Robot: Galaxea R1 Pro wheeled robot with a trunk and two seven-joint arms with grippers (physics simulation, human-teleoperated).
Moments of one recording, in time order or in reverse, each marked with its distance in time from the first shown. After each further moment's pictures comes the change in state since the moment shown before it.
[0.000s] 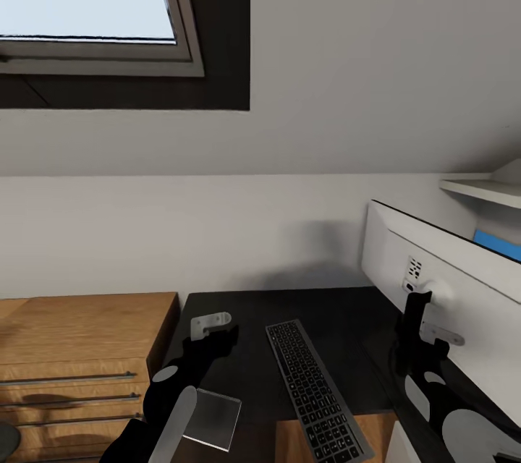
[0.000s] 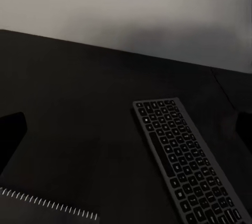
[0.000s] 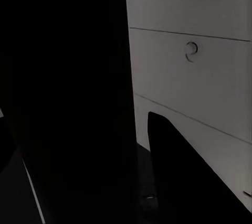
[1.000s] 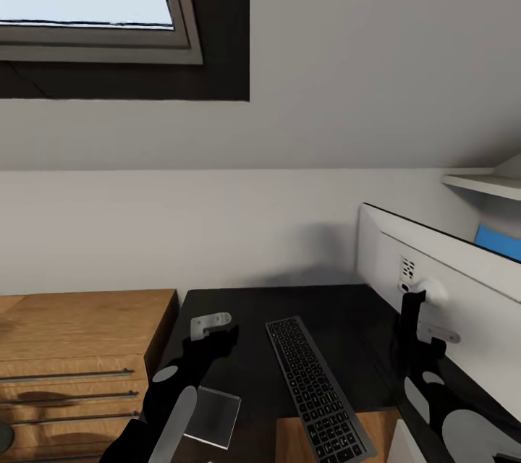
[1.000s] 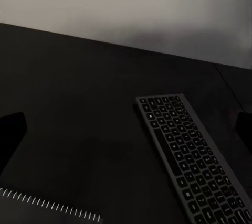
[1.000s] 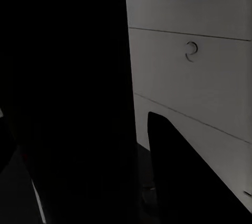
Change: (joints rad) left arm 0.001 0.000 0.000 0.000 0.000 0.000 0.000; right arm 0.001 0.000 0.012 0.002 0.048 0.017 0.000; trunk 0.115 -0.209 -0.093
